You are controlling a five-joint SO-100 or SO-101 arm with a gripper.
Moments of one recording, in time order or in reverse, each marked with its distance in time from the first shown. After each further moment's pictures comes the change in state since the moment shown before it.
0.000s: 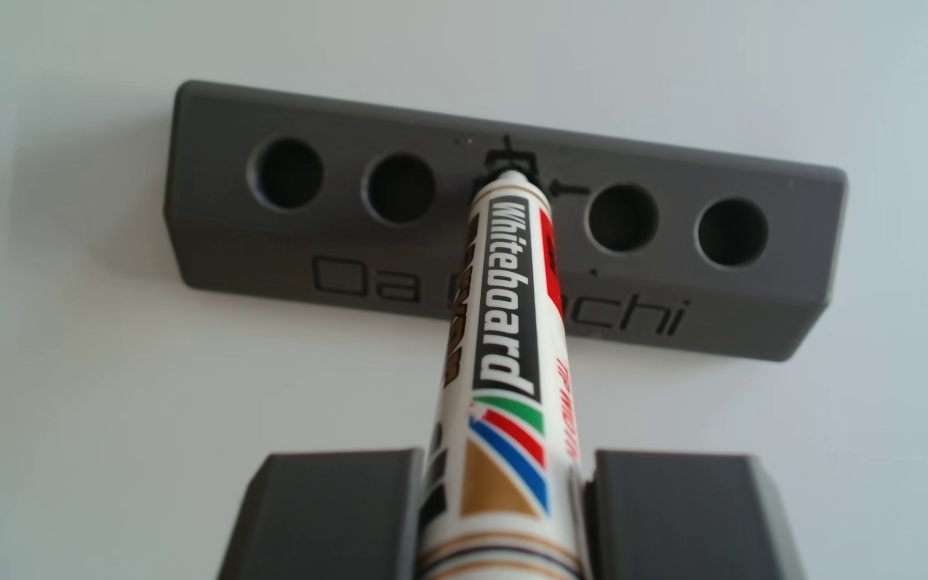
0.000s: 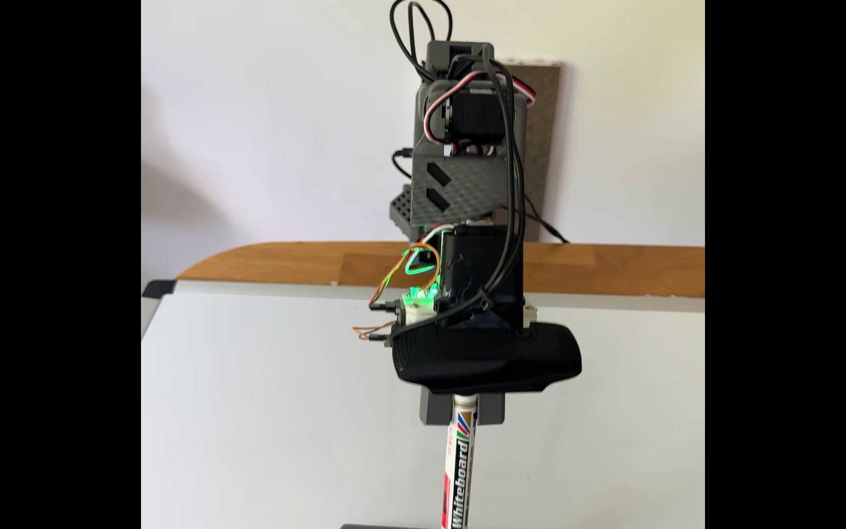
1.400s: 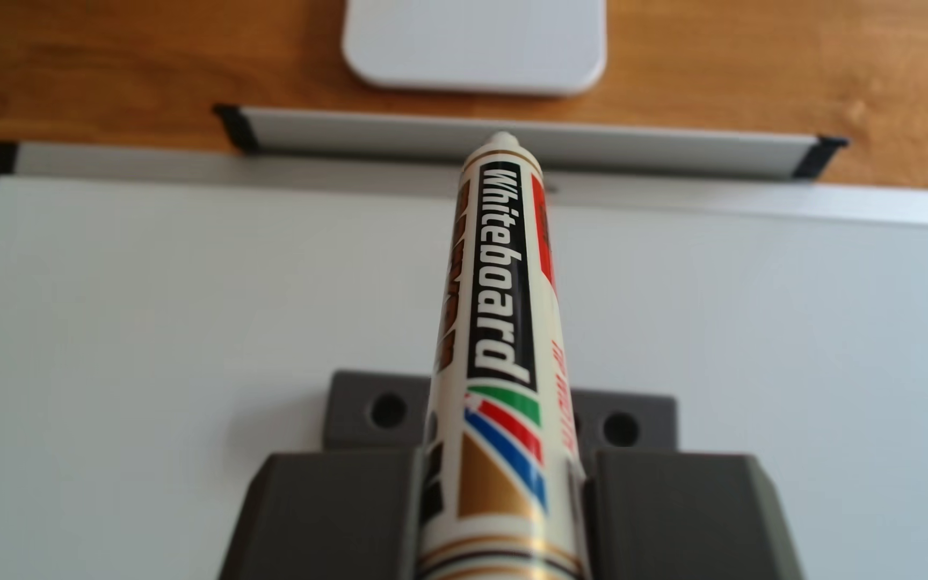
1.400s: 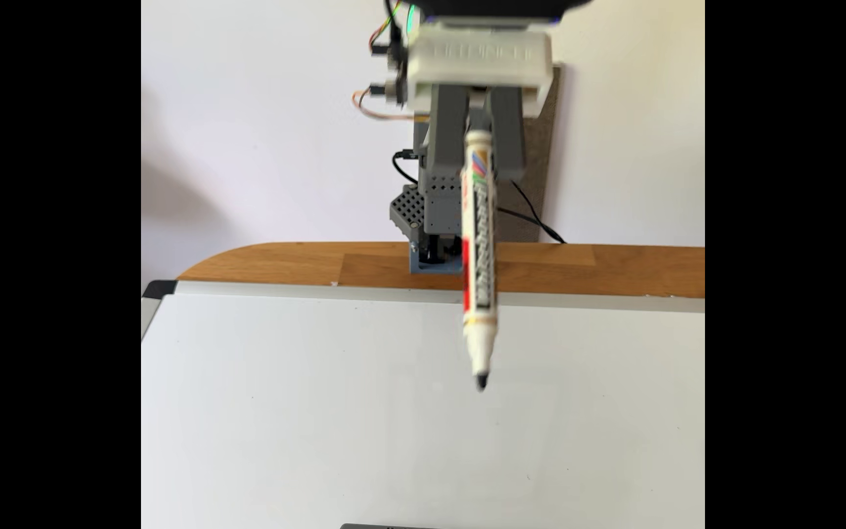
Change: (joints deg) arm -1.1 21.4 -18.6 13.4 3.3
